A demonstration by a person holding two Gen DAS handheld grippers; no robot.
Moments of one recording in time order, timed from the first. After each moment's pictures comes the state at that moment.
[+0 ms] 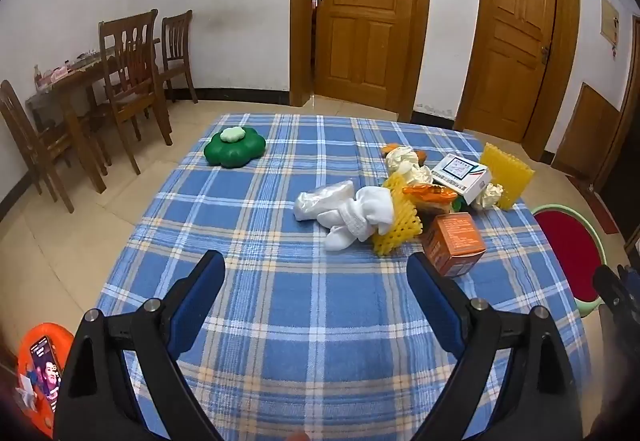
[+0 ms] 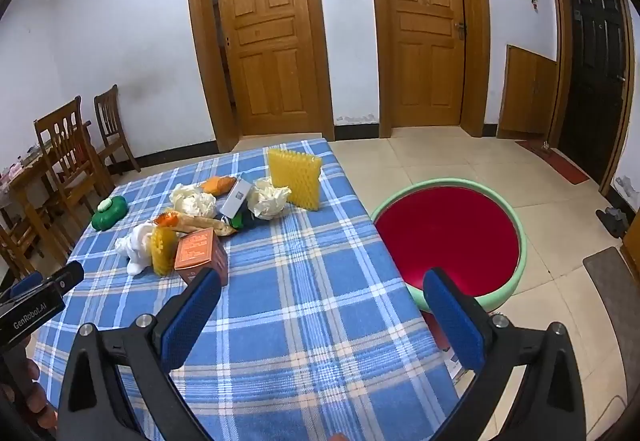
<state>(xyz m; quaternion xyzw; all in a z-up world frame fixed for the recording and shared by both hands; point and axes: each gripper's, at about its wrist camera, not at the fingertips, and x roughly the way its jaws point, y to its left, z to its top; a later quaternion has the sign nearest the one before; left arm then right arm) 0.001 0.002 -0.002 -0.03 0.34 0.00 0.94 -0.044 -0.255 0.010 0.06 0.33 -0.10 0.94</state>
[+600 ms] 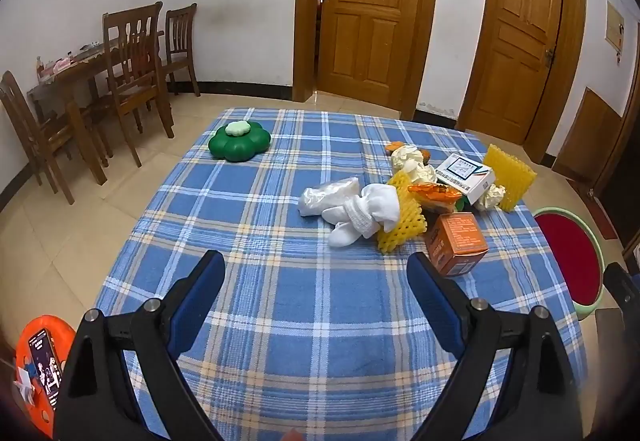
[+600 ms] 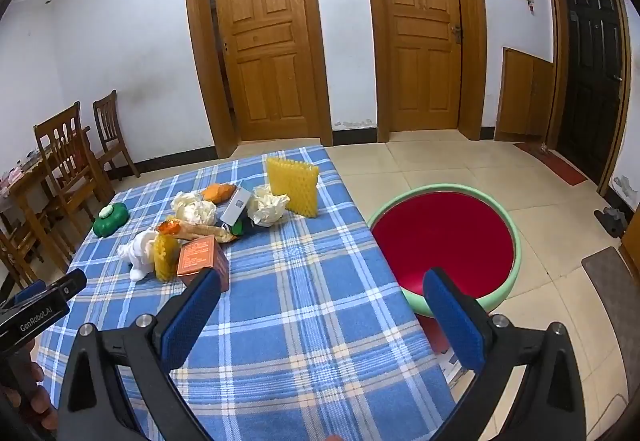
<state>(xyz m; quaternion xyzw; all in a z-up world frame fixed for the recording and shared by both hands) -0.002 0.006 0.001 -0.04 0.35 0.01 0.94 -0.046 -0.255 0.022 0.07 0.32 -0.10 0.94</state>
